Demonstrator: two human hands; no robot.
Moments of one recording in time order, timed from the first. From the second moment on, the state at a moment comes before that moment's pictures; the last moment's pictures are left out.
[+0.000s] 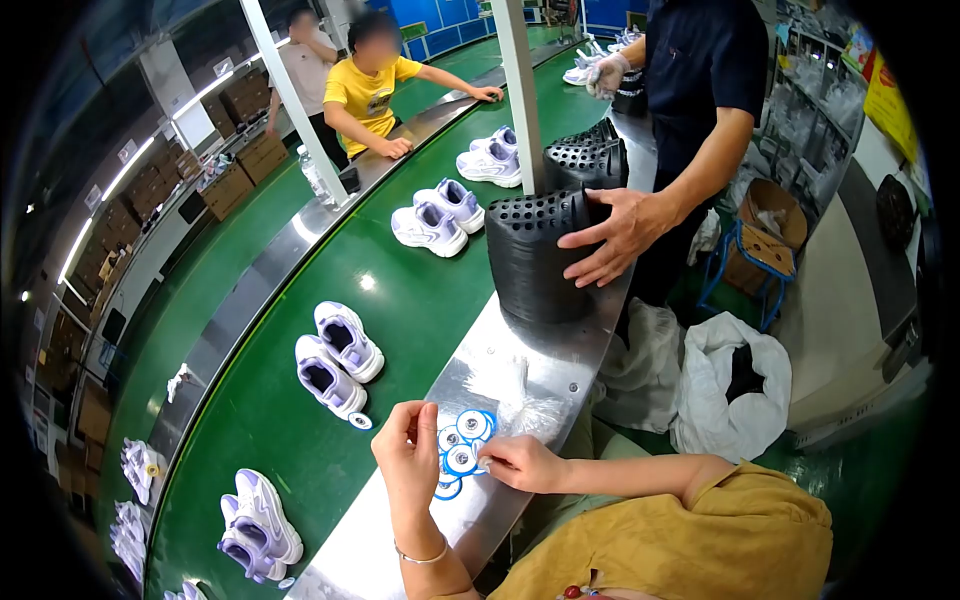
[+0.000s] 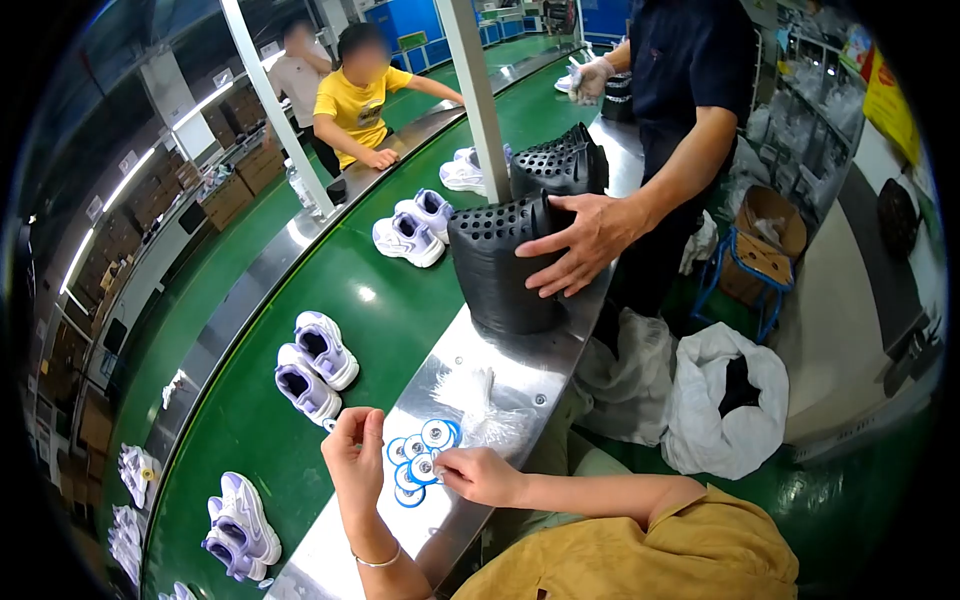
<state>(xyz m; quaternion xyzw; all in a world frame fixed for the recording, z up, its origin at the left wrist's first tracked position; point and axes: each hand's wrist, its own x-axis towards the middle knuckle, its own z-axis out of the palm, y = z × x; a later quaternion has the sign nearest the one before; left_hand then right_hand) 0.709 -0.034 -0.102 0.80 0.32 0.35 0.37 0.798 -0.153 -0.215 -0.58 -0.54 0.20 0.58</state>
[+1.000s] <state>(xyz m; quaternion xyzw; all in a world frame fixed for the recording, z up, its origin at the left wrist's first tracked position) 0.722 -0.033 -0.100 0.77 0.31 0.41 0.38 0.806 -0.168 -0.238 -0.54 -0.71 0.04 0.46</state>
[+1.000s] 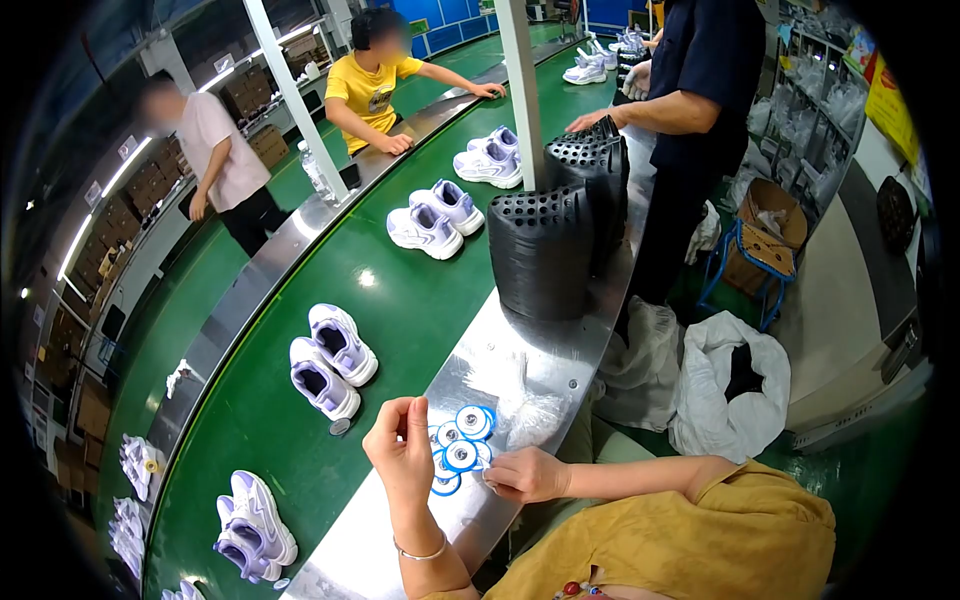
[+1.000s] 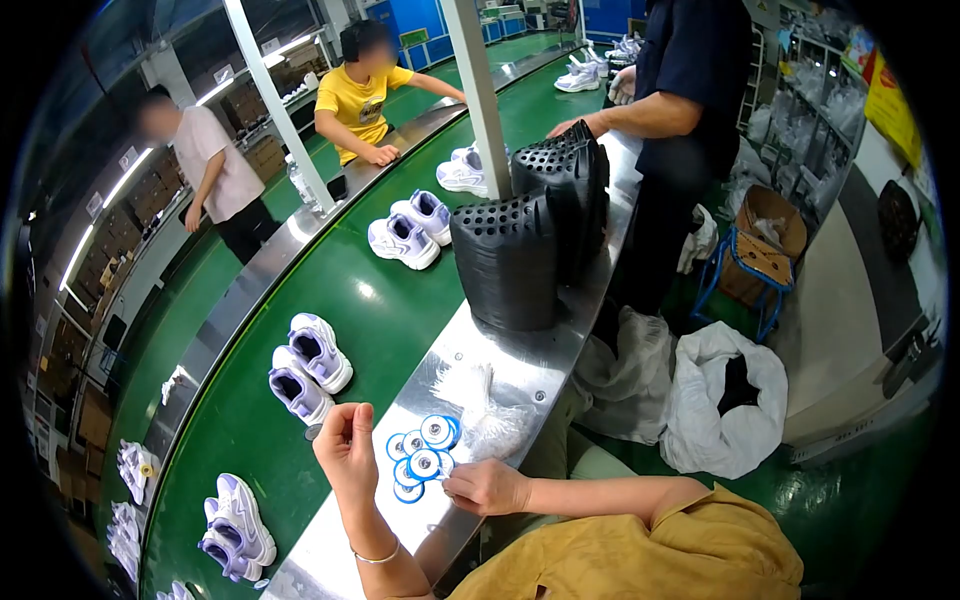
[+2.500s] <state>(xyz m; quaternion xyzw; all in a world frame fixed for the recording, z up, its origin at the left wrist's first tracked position) 0.730 -0.032 -0.101 0.77 0.29 0.43 0.37 0.815 -0.165 -0.242 -0.54 -0.70 0.05 0.47</state>
